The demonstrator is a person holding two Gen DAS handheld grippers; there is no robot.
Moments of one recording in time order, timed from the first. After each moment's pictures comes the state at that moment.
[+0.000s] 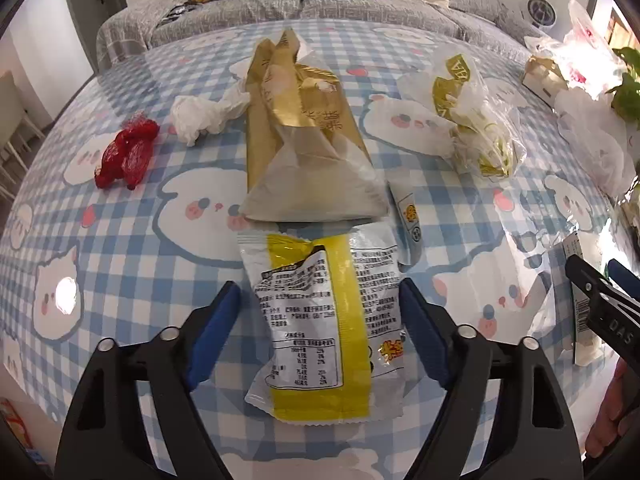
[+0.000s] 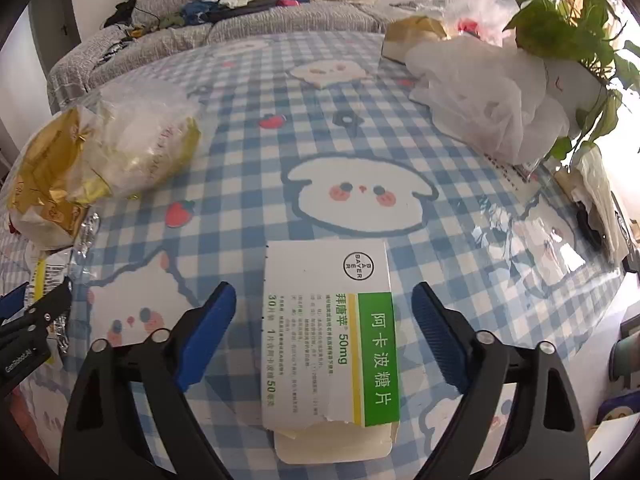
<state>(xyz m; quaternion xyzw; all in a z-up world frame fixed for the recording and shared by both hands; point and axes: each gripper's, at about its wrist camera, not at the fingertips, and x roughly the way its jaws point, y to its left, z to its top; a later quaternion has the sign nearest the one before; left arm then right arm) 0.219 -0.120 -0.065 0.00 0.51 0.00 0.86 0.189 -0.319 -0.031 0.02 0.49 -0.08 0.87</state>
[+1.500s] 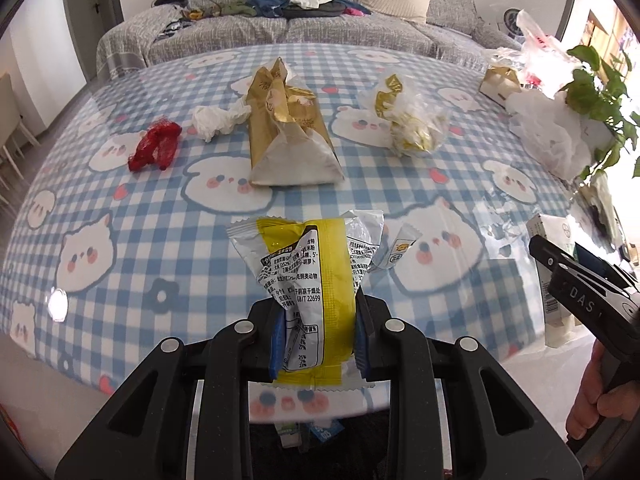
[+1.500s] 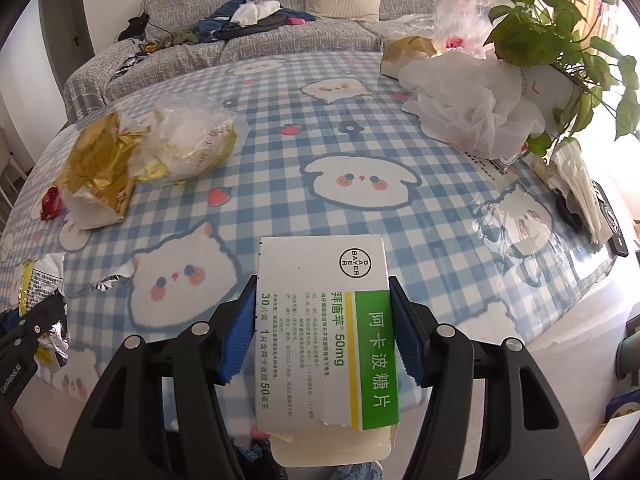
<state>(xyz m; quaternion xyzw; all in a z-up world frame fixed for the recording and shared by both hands) 0.138 -0.122 -0.021 -0.01 0.48 -0.03 0.88 0.128 -0.306 0.000 0.03 0.46 -0.07 0.89</state>
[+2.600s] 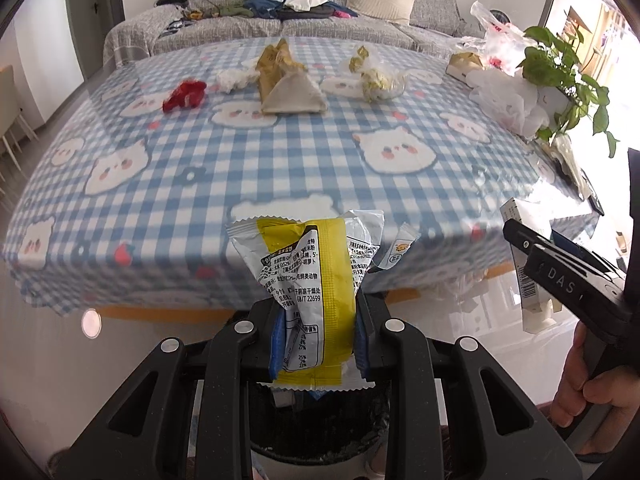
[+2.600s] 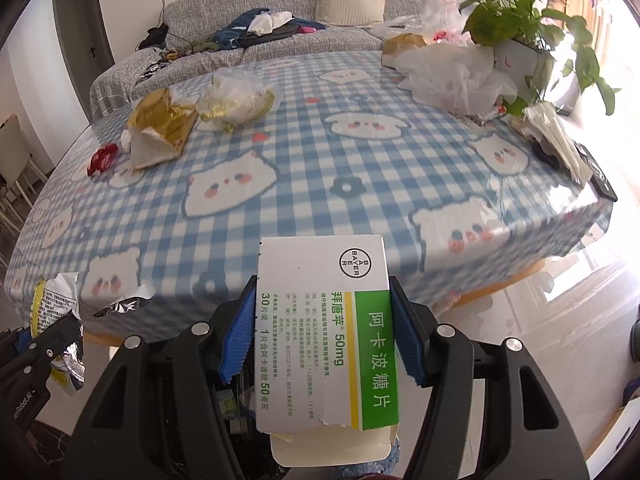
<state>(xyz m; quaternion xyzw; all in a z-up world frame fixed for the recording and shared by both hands) 0.011 -0.116 -0.027 -0.02 0.47 -0.05 0.88 0.013 -0.286 -0.004 0.05 0.44 -0.05 0.89</state>
